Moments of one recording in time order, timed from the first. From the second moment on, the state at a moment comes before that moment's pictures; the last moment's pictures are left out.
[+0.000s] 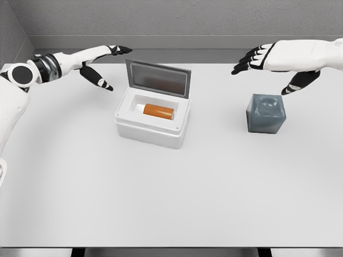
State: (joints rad) left arm -1.06 0.34 -0.65 -0.44 -0.09 -0.61 -0.61; right arm -1.19 -1.01 1.08 -1.47 0.00 -0.61 0.61
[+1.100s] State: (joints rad) left arm -0.97 0.45 -0.68 -0.70 -0.09 -0.61 -0.61; right arm -1.20 -0.99 1.09 -1.41 -0.01 -0.61 0.61
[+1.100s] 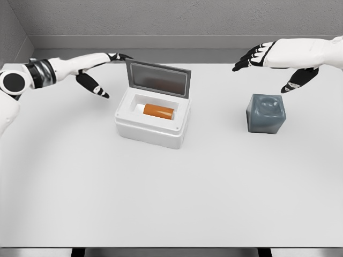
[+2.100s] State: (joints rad) left arm -0.92 0.54 -0.67 -0.89 -0.06 -0.61 -0.61; right arm -1.19 -0.96 1.09 -1.39 0.00 -0.61 0.61
